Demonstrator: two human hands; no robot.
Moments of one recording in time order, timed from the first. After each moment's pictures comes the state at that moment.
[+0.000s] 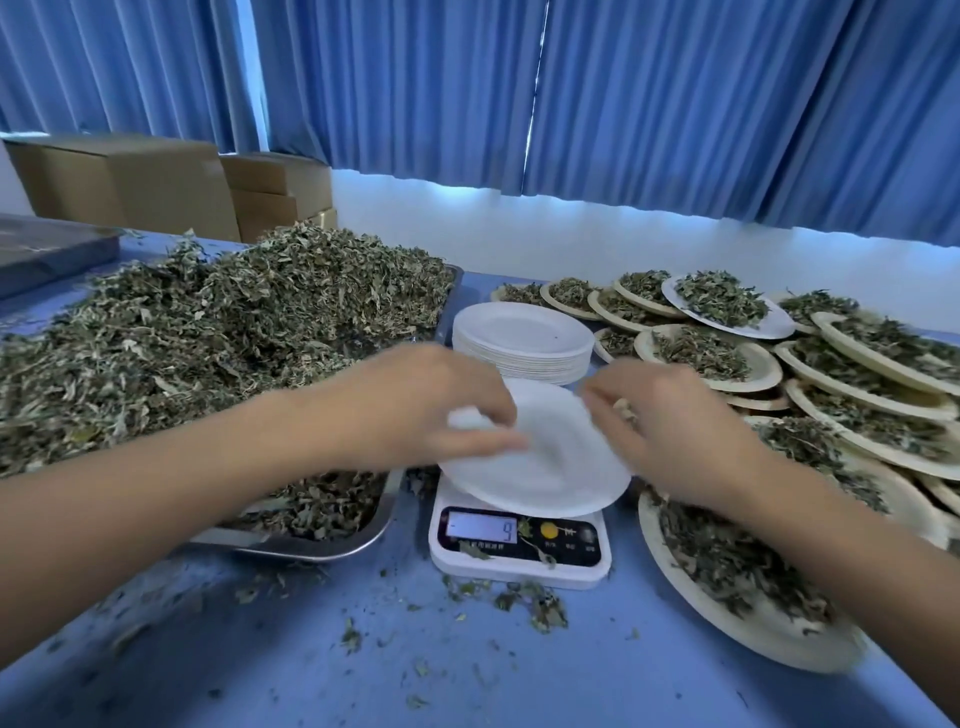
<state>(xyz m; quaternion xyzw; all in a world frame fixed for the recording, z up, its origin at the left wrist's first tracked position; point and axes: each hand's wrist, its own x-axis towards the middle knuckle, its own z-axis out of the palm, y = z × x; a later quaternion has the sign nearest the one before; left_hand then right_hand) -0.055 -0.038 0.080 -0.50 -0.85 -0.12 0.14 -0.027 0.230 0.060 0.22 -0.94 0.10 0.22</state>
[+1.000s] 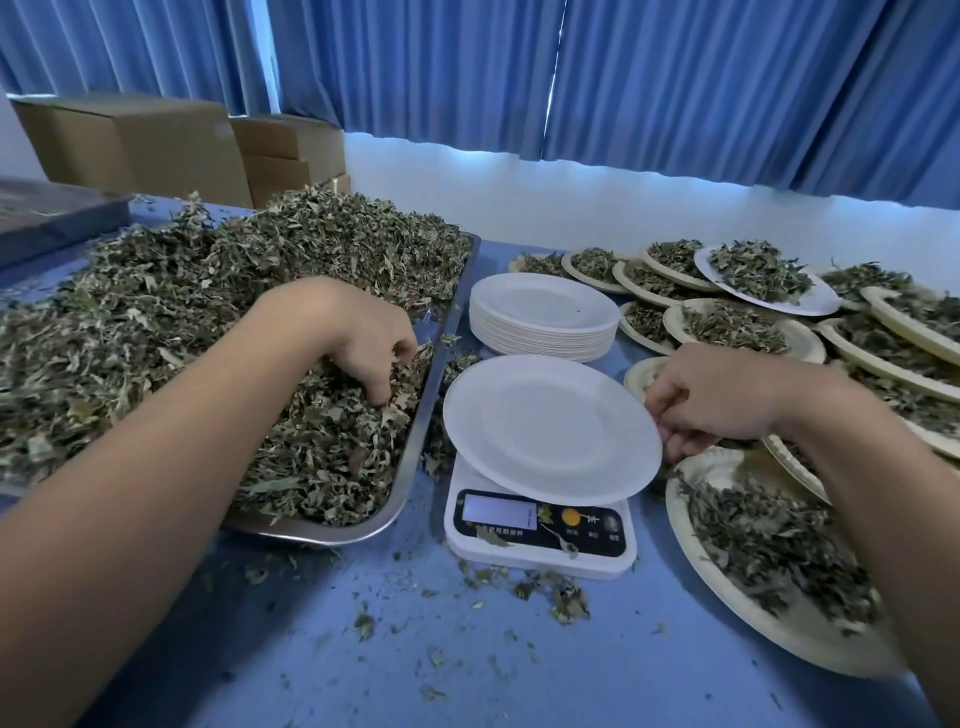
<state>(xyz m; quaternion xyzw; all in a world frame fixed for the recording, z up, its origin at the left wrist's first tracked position) -0.127 -0.060 0.097 -0.17 -0.96 0.11 -0.18 -0.069 0.255 0.076 -0.02 -0.96 0.23 -0.19</state>
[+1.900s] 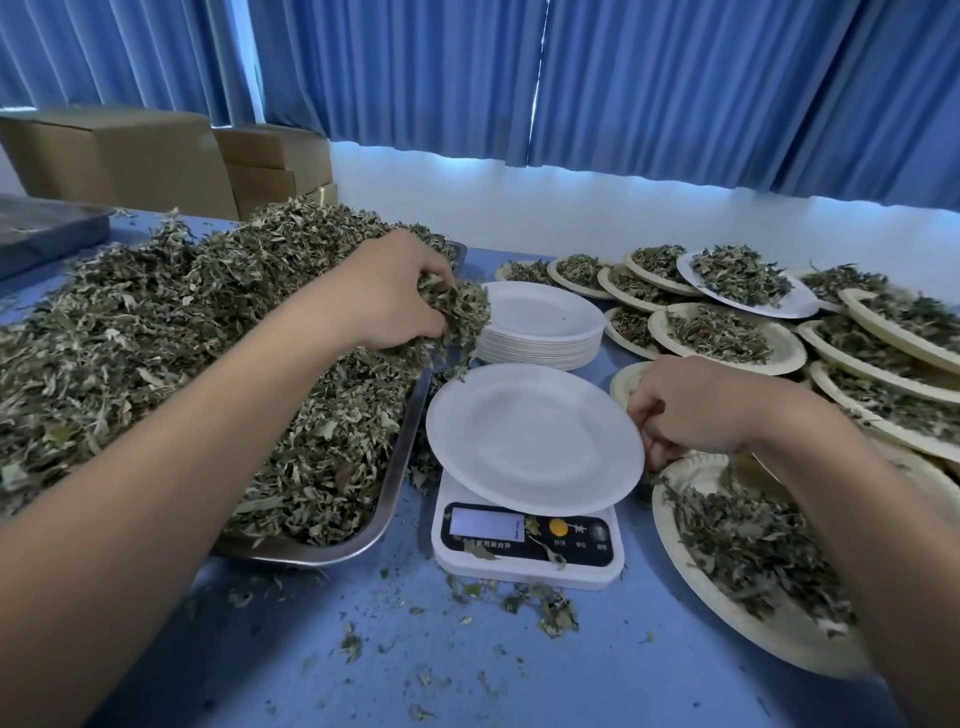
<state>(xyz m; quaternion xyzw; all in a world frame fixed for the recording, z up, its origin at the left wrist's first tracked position) -0.120 -0.039 0.111 -0.18 -0.95 -0.25 0.08 -0.069 0.252 0.067 -0.01 -0.97 0.21 -0.16</state>
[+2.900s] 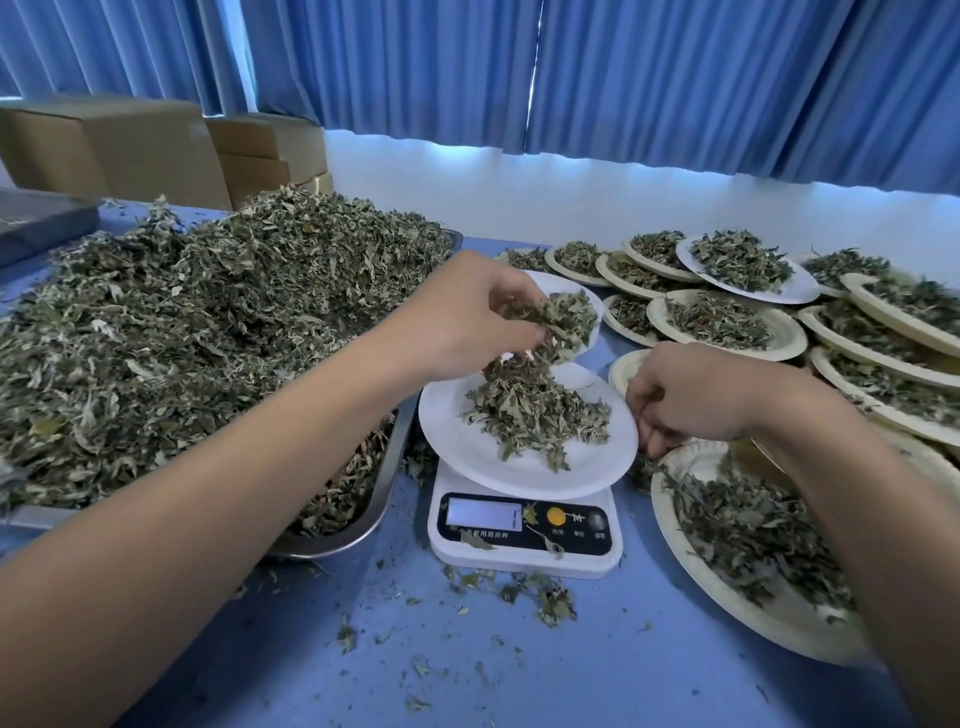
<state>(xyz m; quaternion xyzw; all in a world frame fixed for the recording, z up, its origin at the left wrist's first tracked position) -0.095 0.010 0.086 -0.27 -0.86 -0.43 0.04 -0.069 0.251 0.065 -0.03 -0.96 0.22 -0.14</state>
